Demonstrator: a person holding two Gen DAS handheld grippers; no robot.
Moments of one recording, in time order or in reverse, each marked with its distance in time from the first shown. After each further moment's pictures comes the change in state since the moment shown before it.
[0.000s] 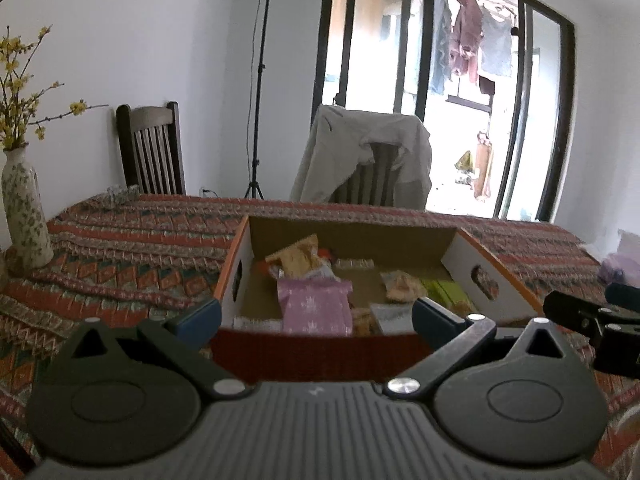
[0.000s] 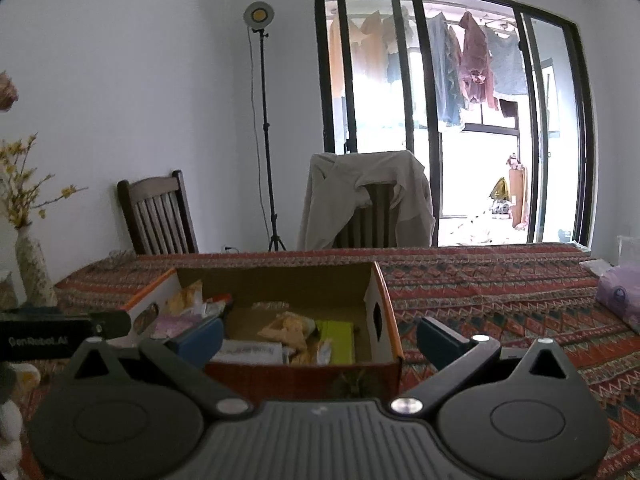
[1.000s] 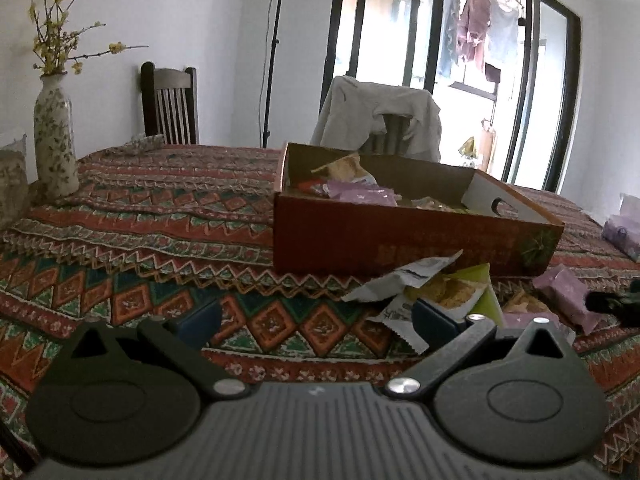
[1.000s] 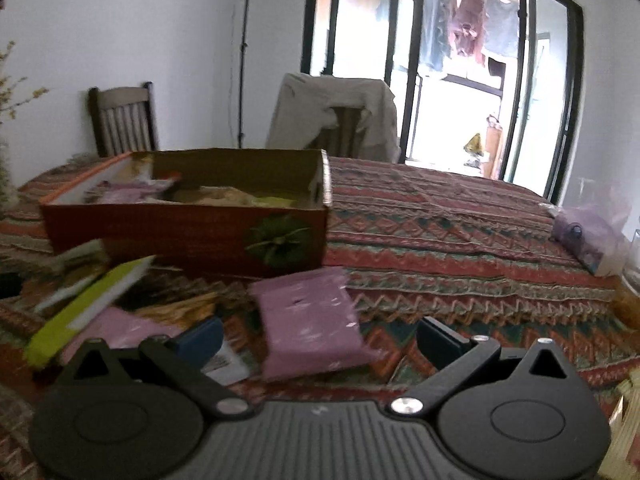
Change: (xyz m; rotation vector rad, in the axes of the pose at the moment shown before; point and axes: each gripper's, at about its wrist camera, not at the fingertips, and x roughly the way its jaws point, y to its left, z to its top) left arm -0.019 0.050 -0.083 -0.028 0.038 0.000; right arm 0.007 -0.033 -0.063 -0.073 0.229 -0.137
